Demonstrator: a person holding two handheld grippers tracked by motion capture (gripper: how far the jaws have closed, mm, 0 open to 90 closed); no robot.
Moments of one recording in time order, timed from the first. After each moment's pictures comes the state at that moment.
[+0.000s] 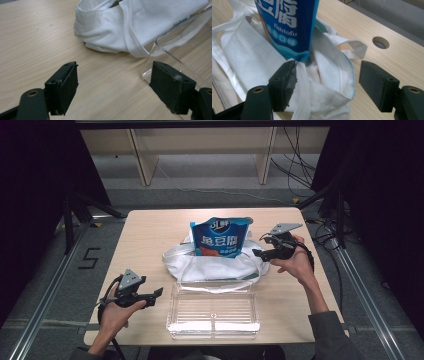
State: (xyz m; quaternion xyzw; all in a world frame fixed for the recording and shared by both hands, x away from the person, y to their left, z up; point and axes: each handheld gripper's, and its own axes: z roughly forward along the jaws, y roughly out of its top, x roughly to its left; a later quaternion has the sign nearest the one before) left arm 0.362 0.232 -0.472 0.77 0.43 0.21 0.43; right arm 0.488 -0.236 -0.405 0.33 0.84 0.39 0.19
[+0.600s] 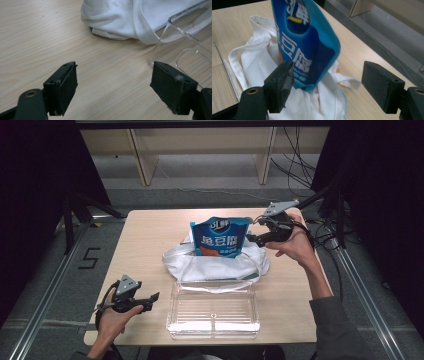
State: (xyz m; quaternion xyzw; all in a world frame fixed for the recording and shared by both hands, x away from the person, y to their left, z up) left arm 0.355 0.241 -0.486 0.77 0.44 0.22 0.40; right arm 0.494 -0.209 -0.334 0.26 0.86 0.39 0.21
